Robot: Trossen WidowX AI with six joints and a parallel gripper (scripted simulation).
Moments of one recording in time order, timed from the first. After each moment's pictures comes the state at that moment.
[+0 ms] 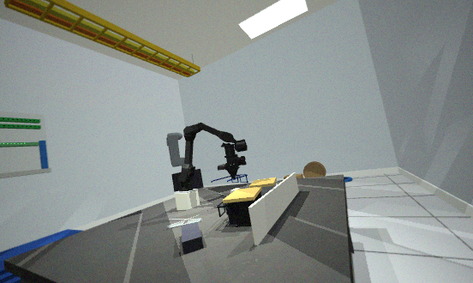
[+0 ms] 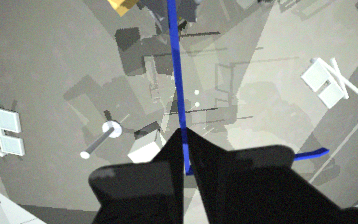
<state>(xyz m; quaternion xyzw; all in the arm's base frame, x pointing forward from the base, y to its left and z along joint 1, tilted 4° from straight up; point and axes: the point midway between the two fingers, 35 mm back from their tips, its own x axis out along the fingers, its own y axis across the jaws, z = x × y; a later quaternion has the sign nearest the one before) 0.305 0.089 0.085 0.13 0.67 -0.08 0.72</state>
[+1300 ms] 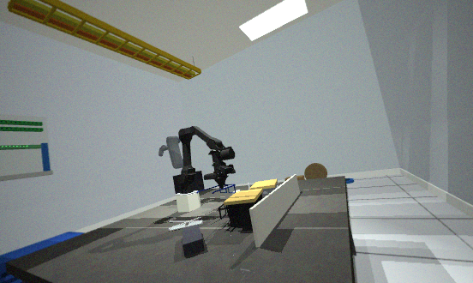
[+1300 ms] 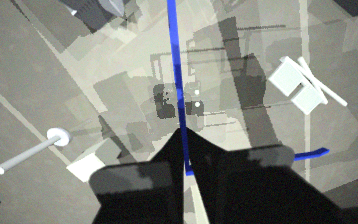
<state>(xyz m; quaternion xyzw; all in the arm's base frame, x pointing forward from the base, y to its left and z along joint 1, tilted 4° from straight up) 0.272 -0.004 0.054 0.12 0.67 -0.08 0.73</state>
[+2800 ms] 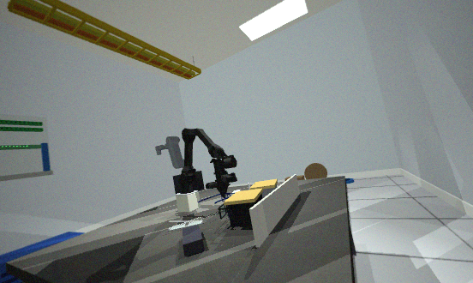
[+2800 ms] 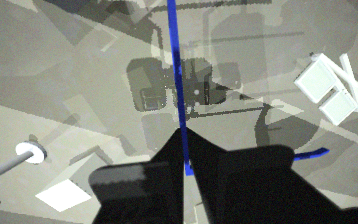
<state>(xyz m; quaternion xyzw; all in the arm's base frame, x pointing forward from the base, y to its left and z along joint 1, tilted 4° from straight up) 0.278 -0.001 0.007 0.12 0.67 -0.08 0.73</state>
